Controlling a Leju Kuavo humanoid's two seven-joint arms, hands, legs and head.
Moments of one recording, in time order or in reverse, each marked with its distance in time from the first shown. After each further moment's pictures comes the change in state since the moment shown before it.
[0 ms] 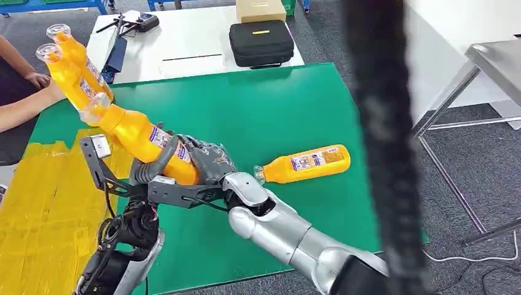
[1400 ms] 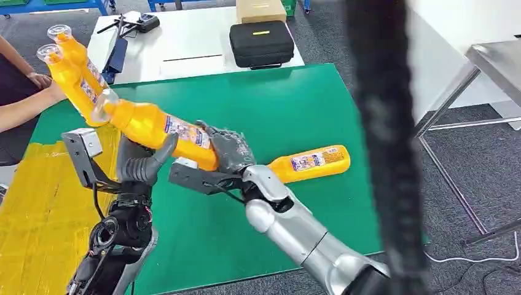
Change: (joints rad) left arm 0.002 0.028 -0.018 -0.095 -0.209 -0.009 0.033; right arm 0.081 -0.025 -0.181 -0.147 0.120 0.000 -0.037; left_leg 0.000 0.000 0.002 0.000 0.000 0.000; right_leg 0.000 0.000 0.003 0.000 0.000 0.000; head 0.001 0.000
